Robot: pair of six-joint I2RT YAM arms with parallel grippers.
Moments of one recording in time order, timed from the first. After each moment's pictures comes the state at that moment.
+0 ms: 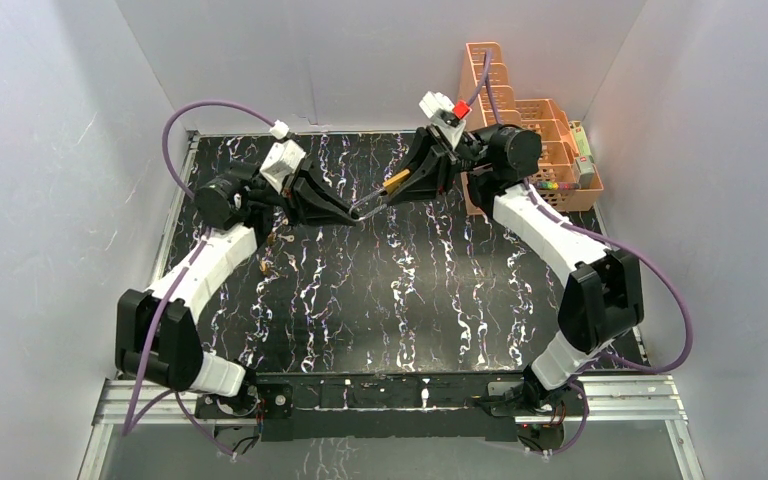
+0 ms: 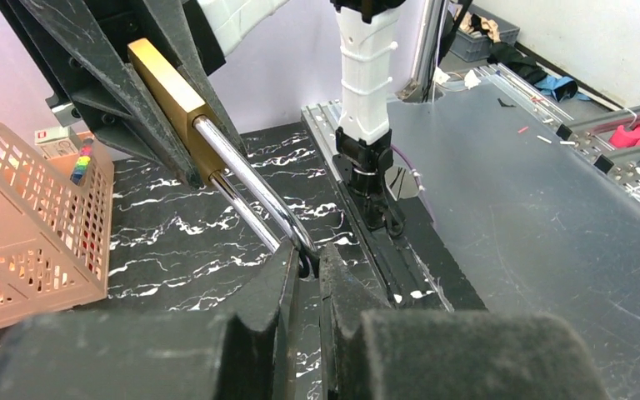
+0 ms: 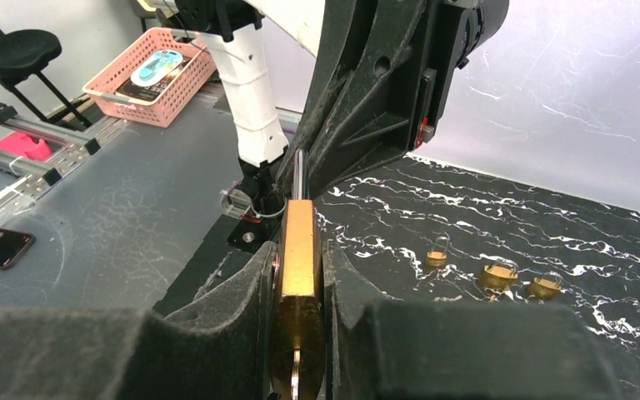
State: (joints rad) left arm -0.33 1.42 1.08 1.41 1.50 -1.04; right arm 0.51 1.62 1.40 1.14 -1.50 0.92
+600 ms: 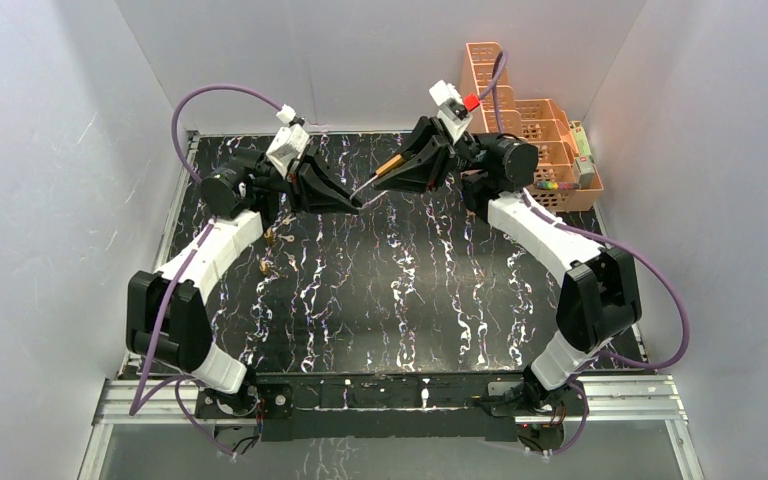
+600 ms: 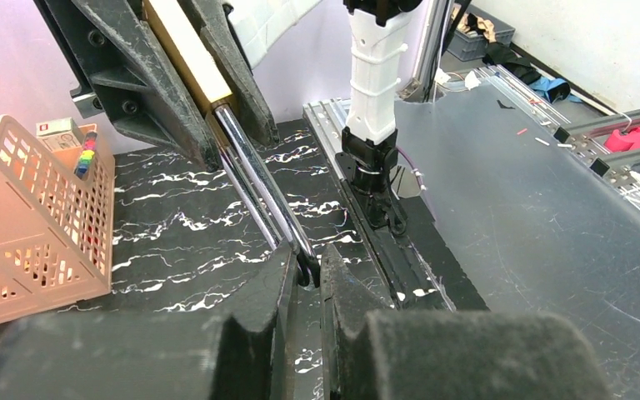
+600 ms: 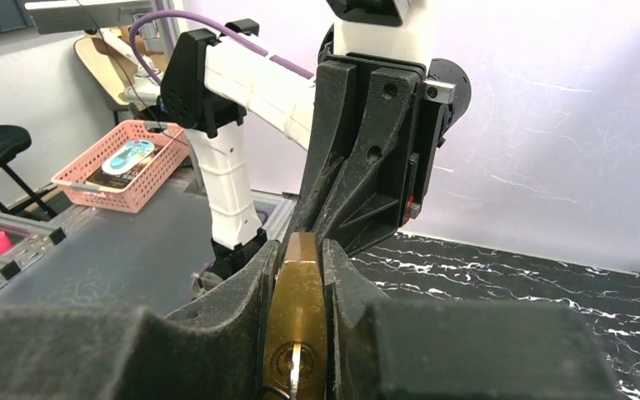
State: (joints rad) left arm -0.33 1.53 1.21 1.51 1.53 -1.17; right arm 0.54 1.64 1.37 1.28 -1.28 1.00
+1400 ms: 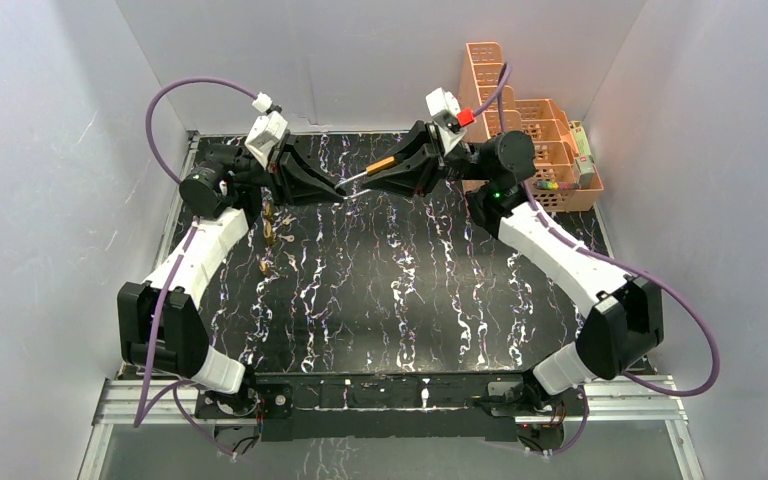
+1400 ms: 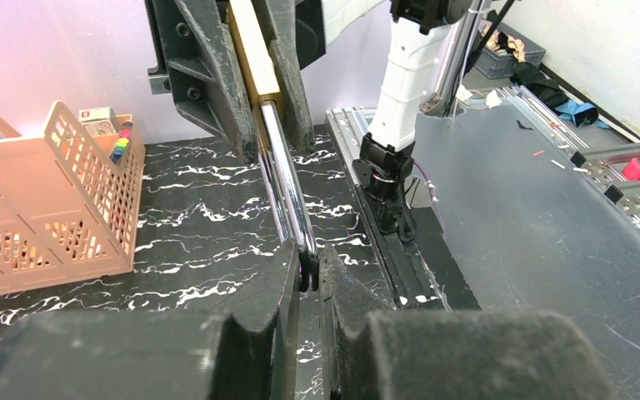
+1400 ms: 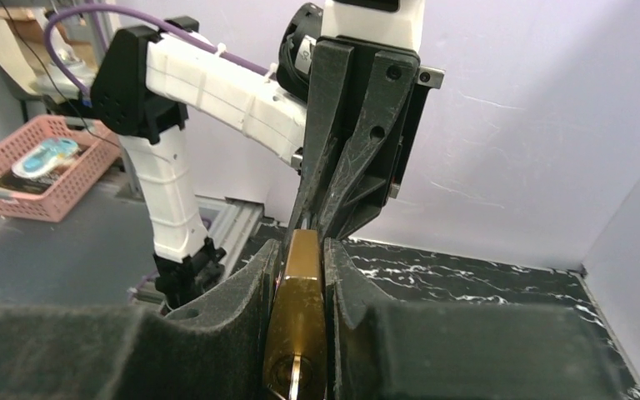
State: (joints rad) left arm -0.24 1.48 1.24 1.50 1.52 -1.25; right arm 0.61 1.50 1.31 0.88 -1.14 0.58
